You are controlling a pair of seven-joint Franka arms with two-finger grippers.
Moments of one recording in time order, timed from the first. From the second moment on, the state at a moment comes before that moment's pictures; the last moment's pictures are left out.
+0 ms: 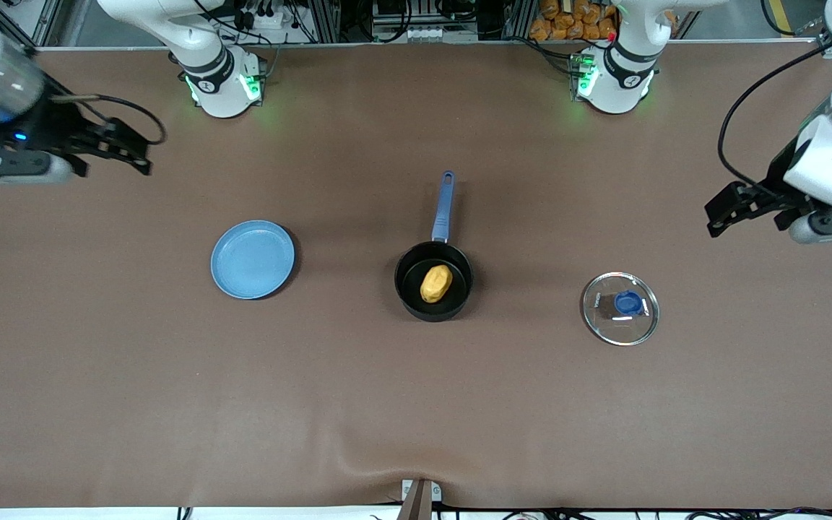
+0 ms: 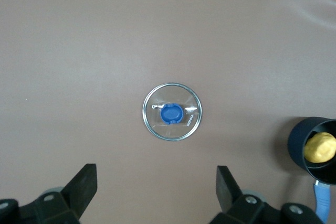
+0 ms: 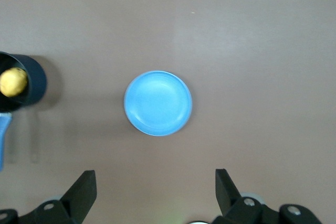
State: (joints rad) left arm -0.03 0.06 -0.14 -1.50 0.06 1.68 -0.26; right arm 0.14 -0.06 -0.01 -1.56 0.04 1.46 0.11
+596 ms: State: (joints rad) left arm -0.02 0.03 -0.12 -1.49 0.05 1.66 -0.26; right arm -0.01 -0.11 -0.12 -1.62 0.03 1.42 -0.16
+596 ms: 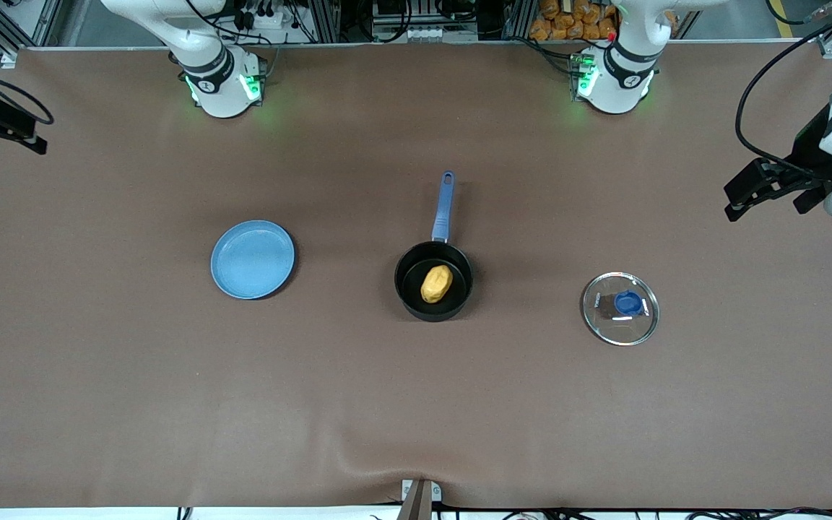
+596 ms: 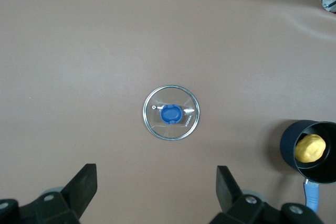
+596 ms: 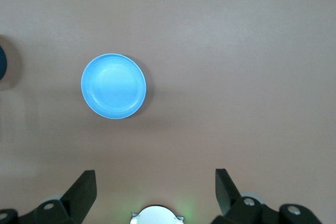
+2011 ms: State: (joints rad) left arm -0.01 0.03 -0.11 -1.49 0.04 1.46 -0.14; right arm -0.02 -0.11 -0.09 -1.63 0.00 1.50 -0.17
